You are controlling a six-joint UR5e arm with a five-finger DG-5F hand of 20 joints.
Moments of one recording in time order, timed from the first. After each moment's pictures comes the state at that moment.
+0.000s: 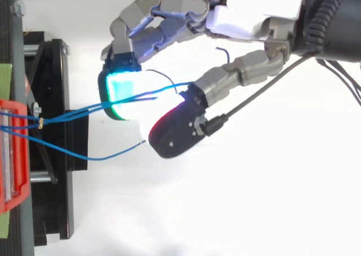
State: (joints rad) arm 0.02 -2.22 -1.18 -2.91 -1.43 -0.13
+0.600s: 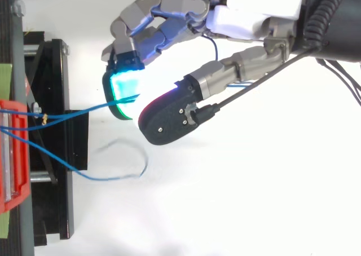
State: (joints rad) arm 0.02 -2.22 -1.18 -2.91 -1.43 -0.13
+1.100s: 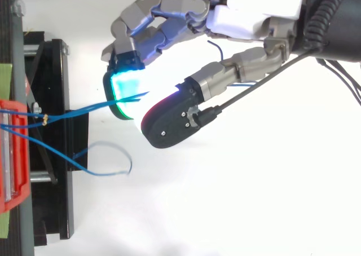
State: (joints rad) arm 0.02 -2.22 -1.18 -2.91 -1.43 -0.13
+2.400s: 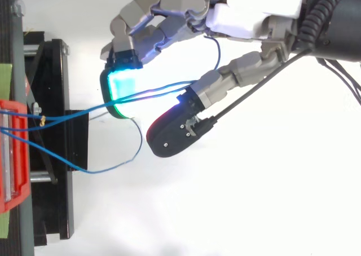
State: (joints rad) arm 0.02 -2.22 -1.18 -2.91 -1.43 -0.13
